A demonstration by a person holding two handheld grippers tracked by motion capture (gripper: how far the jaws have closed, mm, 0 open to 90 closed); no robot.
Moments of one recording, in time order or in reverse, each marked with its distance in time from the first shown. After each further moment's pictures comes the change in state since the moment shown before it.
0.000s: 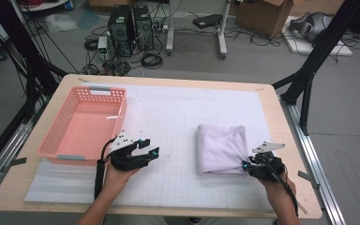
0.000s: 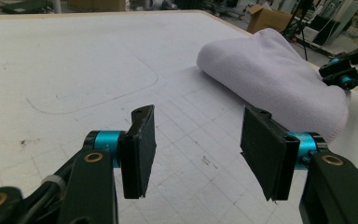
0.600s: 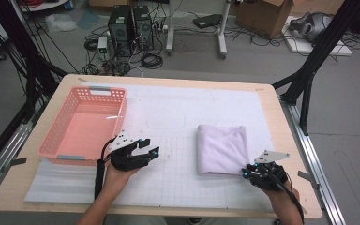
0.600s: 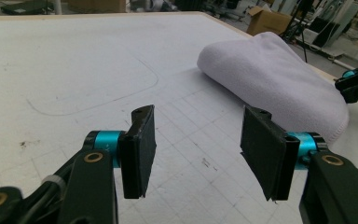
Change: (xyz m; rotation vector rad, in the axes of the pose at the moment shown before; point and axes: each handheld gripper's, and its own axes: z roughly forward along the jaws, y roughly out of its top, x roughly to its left) left arm 0.000 0.001 -0.001 -0.006 -0.002 -0.006; right arm 0.008 -0.019 -0.011 -0.073 0.116 -0.049
